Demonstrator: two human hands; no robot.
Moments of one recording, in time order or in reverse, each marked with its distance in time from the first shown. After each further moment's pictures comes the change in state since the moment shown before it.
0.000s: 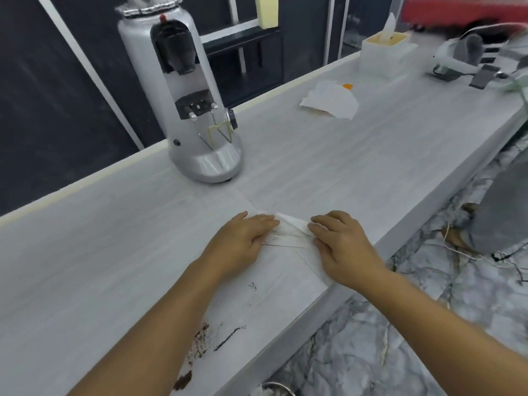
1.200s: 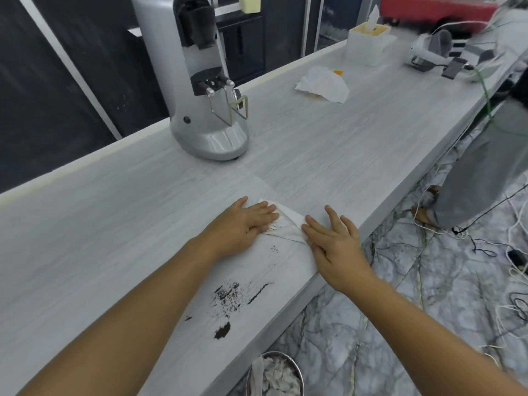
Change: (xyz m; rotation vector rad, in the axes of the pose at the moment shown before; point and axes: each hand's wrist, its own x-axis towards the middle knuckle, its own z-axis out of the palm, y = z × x) left_hand -0.032 -0.042 -0.014 -0.022 -0.165 0.236; right_hand -0.052 -0.089 0.019 0.029 -0.066 0.262
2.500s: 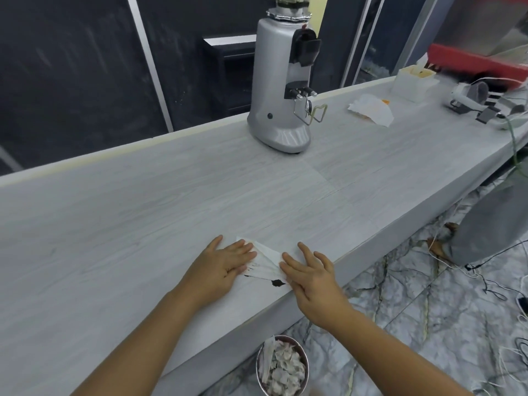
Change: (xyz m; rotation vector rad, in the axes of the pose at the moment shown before) left_hand -0.274 0.008 0.014 -0.022 0.173 -0.229; right_hand -0.105 -0.166 0.046 0.005 -0.170 -0.272
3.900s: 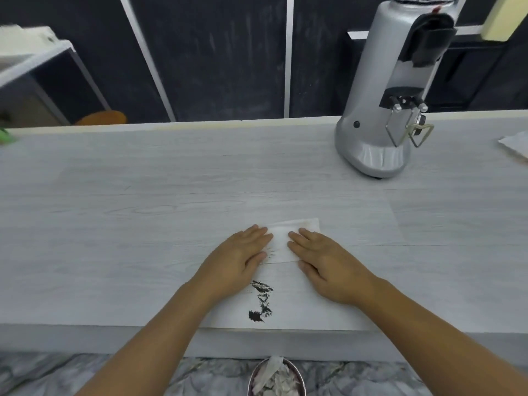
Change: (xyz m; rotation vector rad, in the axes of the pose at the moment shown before) left_hand 0.043 0.065 0.021 0.078 0.347 -0.516; right_hand 0.156 0.102 -0.017 0.135 -0.340 -0.733
